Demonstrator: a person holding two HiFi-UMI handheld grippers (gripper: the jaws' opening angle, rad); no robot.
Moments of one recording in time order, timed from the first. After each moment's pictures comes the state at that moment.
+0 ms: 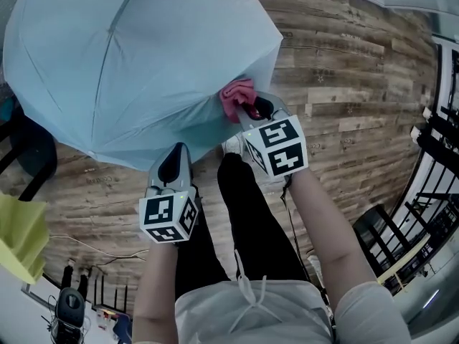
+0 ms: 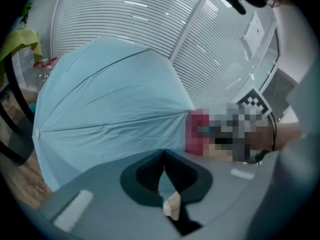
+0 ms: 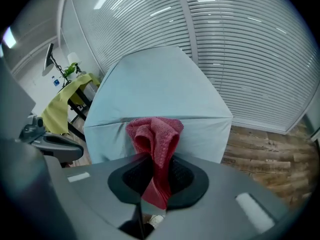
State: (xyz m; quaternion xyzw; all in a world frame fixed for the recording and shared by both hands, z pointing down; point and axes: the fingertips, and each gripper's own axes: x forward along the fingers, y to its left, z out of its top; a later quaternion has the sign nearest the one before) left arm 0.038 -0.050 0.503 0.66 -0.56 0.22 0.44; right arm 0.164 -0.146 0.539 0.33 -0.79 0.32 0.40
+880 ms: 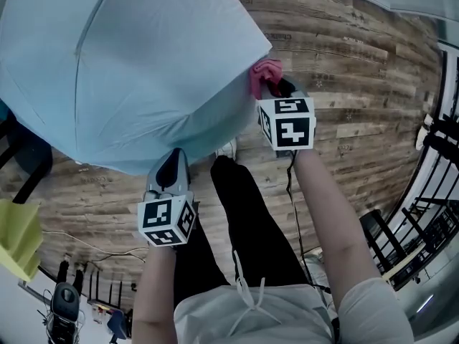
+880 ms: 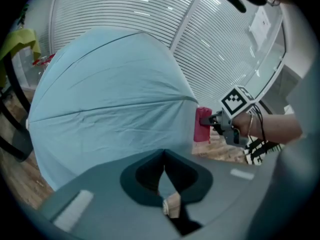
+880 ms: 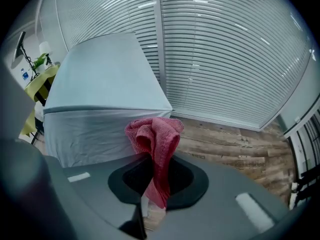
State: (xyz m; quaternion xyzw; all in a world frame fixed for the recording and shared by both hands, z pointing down) left arm 0.074 -0.066 0.539 0.64 -0.56 0.24 0.46; right arm 0.268 -0.227 0.599 0.43 -0.72 0.30 0.46
